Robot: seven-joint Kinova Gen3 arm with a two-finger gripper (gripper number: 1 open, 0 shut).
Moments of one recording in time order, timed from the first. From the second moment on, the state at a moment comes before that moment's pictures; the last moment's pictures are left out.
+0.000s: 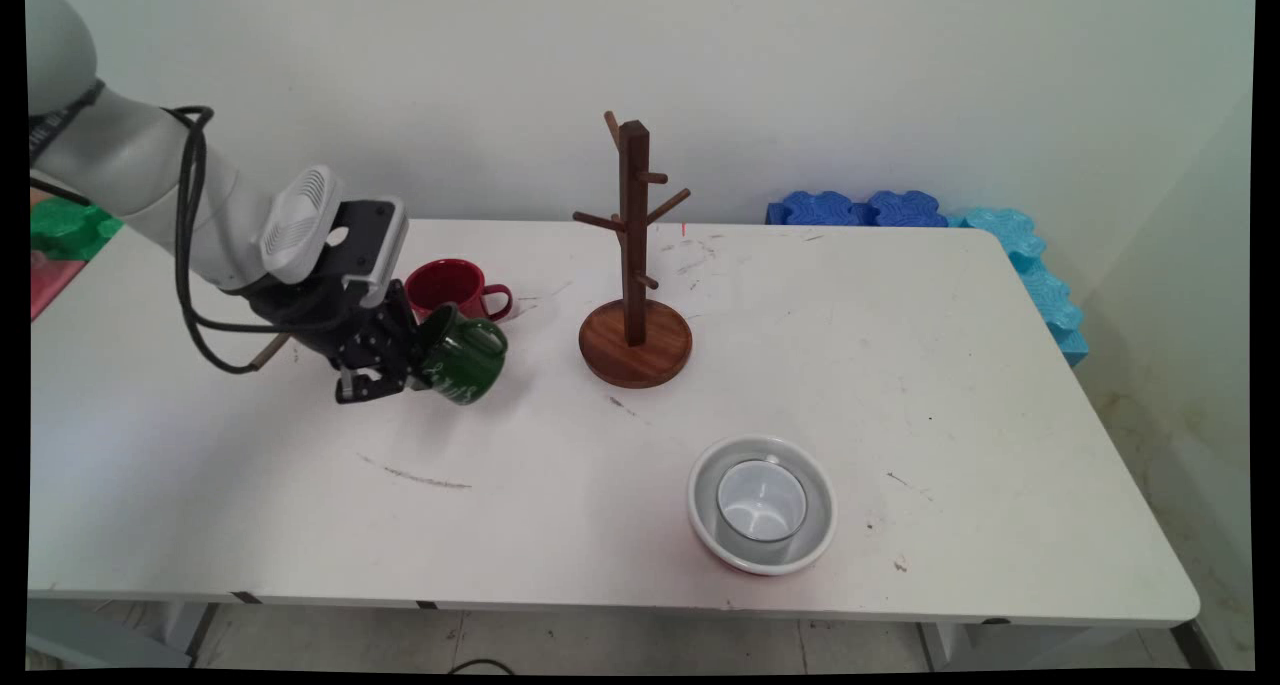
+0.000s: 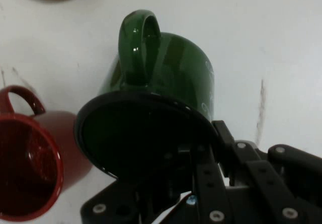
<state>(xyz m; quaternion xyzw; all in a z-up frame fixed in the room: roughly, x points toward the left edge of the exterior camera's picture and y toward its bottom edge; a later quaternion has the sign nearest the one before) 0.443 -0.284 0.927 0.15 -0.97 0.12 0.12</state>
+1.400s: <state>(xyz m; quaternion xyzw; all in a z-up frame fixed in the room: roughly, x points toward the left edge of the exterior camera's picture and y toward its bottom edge) 0.441 -0.282 0.878 0.15 -0.98 0.12 0.00</state>
